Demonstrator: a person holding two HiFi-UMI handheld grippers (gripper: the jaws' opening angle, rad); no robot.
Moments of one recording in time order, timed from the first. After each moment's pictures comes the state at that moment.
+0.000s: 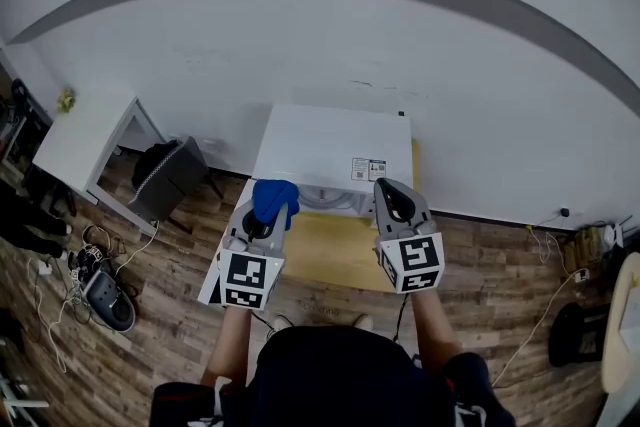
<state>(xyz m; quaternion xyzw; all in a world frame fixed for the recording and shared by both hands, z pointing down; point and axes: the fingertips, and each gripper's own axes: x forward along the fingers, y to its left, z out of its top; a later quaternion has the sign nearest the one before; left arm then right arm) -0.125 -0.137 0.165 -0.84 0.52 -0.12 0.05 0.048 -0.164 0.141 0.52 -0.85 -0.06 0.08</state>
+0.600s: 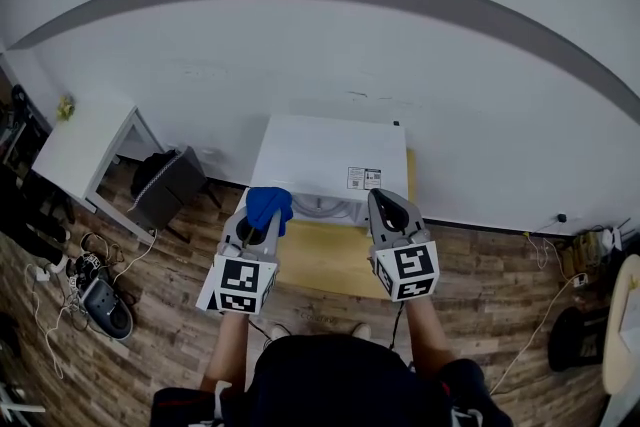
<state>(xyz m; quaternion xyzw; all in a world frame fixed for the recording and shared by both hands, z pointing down) -0.133 -0.134 0.160 -0.84 0.54 -0.10 0.04 0.046 -0.154 0.139 0.51 -0.85 -0.05 0.07</state>
